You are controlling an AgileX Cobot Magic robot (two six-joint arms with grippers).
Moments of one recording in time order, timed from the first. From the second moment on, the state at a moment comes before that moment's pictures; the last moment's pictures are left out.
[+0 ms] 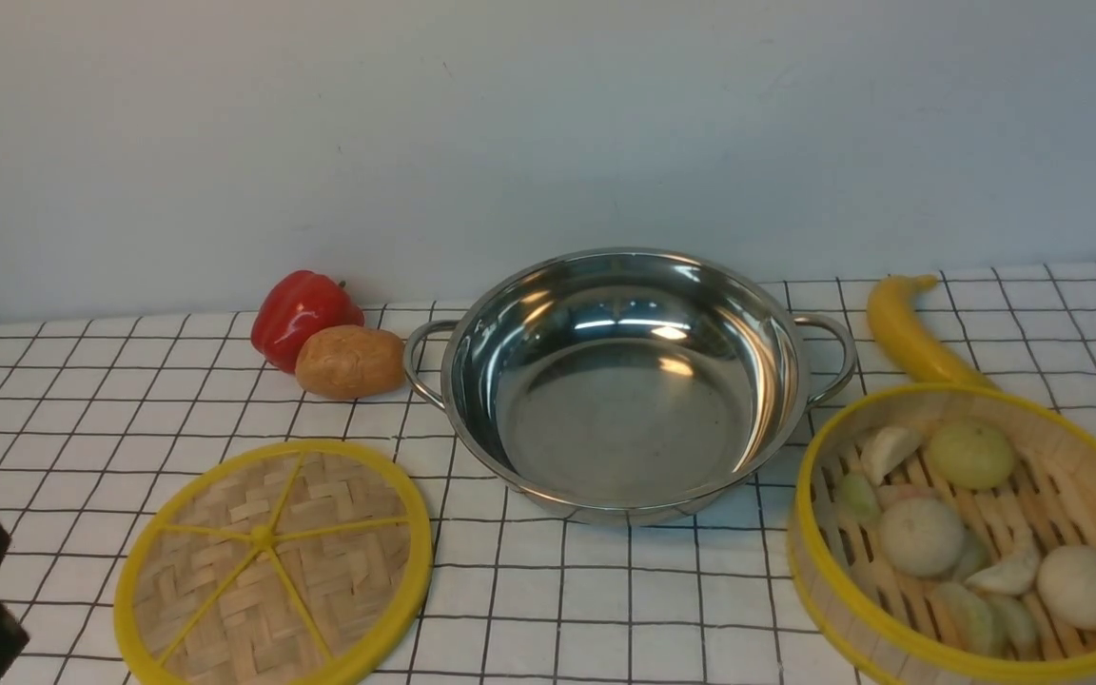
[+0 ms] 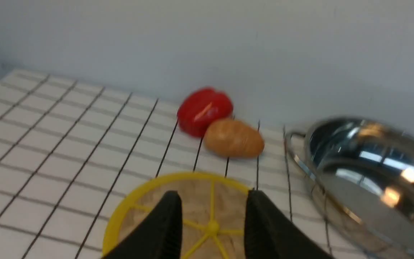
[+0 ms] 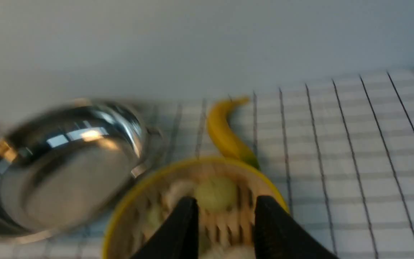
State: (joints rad) right arm -0.01 0.71 -0.87 0.04 0.94 0.22; left arm 0.04 0.48 -0.40 -0.13 0.40 -0.10
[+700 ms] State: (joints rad) right arm -0.10 1.43 -0.92 0.04 0.93 0.11; left arm 0.04 1.26 -0.74 -0.19 0.76 0.26
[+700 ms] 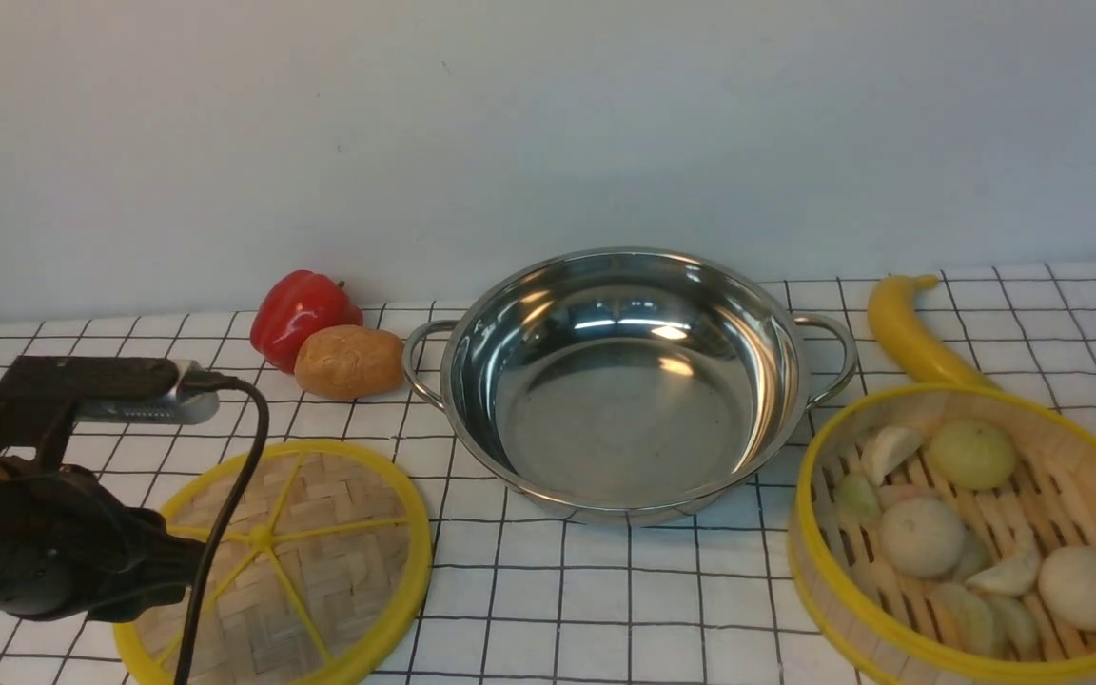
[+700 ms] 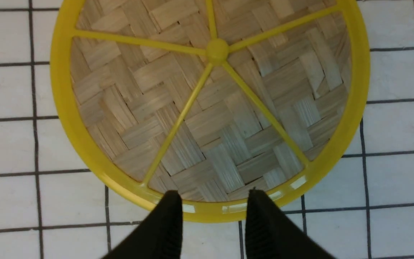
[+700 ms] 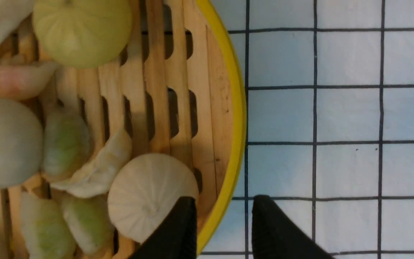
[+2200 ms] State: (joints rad) right arm -0.14 1.73 -0.95 0.11 0.81 -0.01; left arm 0.04 1.27 -0.74 -0.22 0.73 0.26
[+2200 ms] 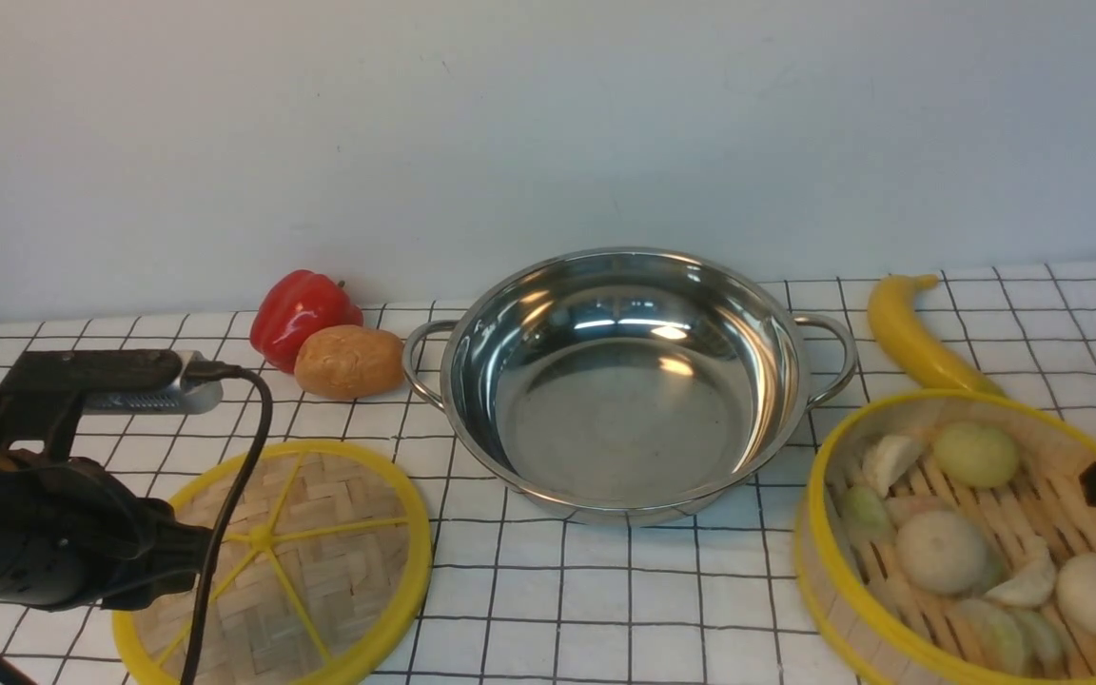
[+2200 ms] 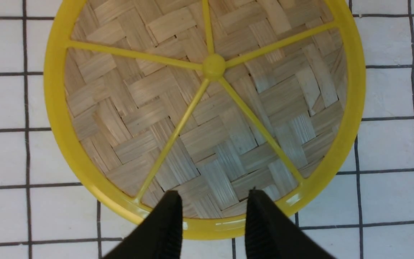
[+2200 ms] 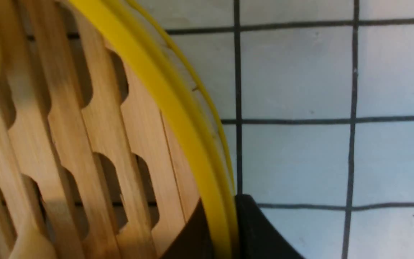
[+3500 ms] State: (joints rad) right arm 0.28 2.09 -1.94 0.11 1.24 0.15; left arm 0.04 1.28 -0.74 -0.22 0.73 0.26
